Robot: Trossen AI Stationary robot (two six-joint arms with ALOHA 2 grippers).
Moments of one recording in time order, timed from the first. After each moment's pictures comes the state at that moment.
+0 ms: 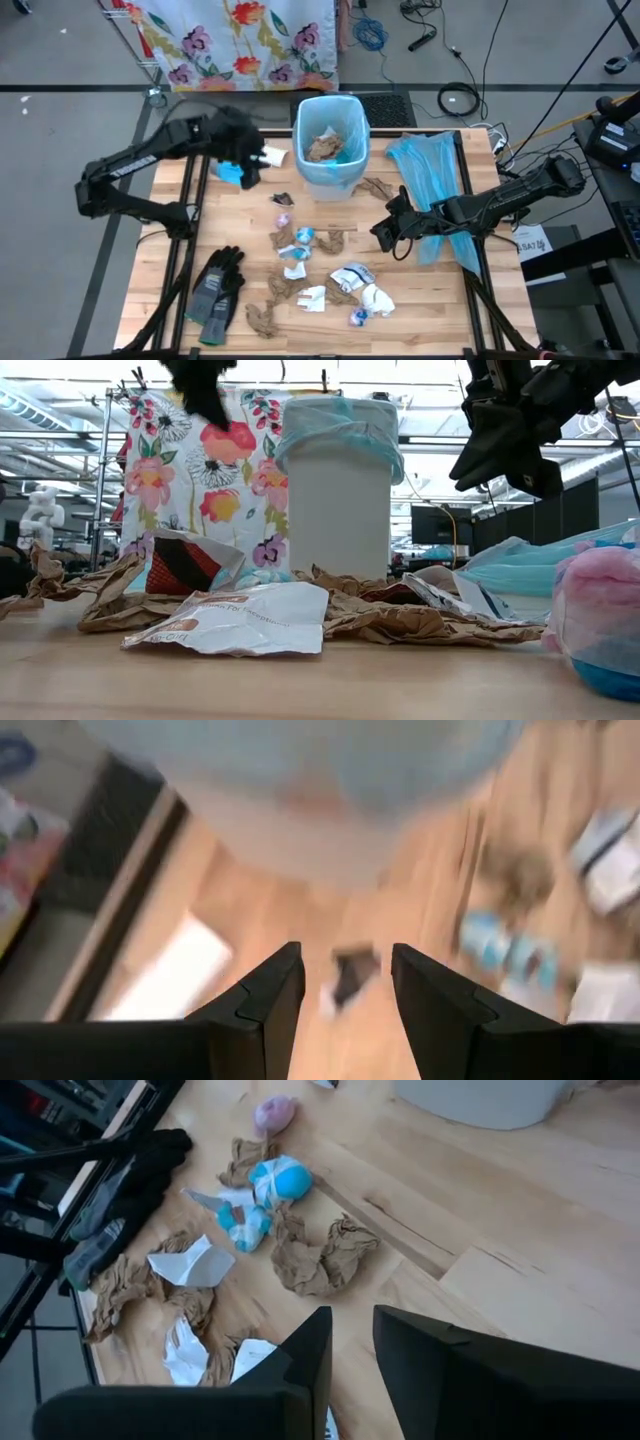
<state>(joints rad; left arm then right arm) 0.43 1.17 1.28 -1.00 0.09 0.13 0.27 1.12 0.65 -0.27 0.32 1.11</state>
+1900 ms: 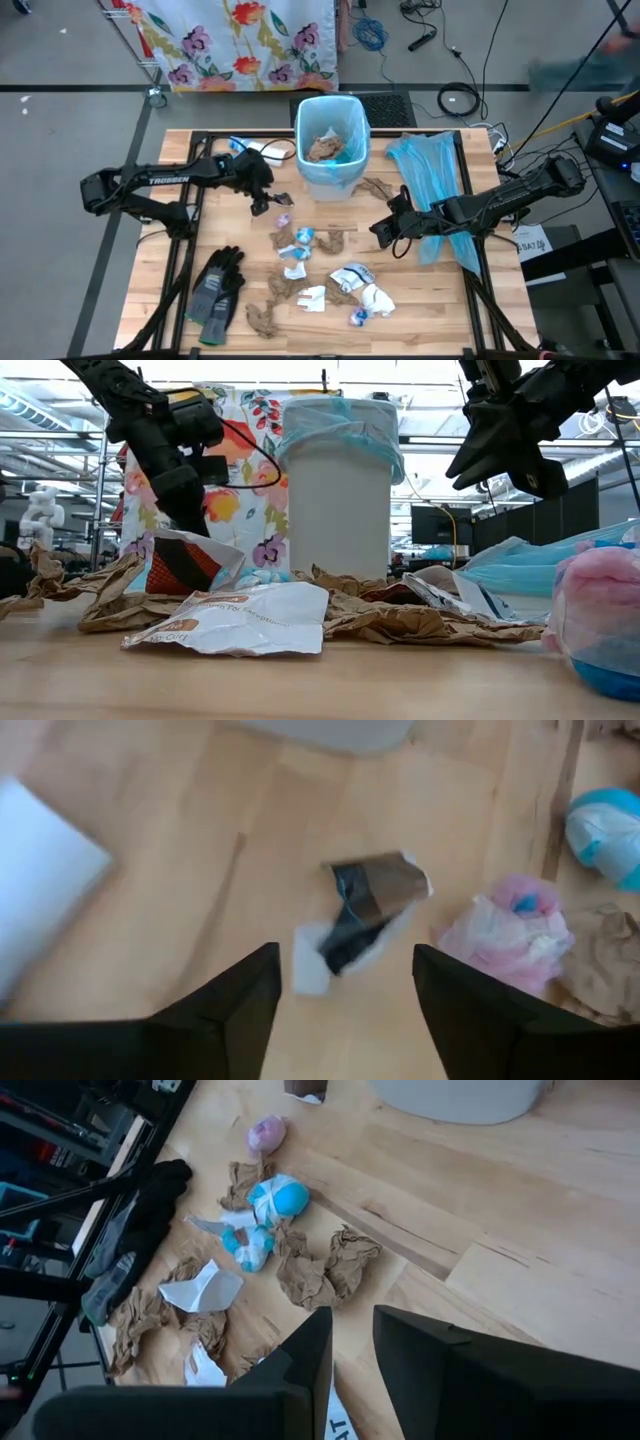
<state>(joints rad) 0.47 1.23 0.64 -0.38 0.16 0.13 0.27 1.12 0.65 -0.26 0.34 1.22</state>
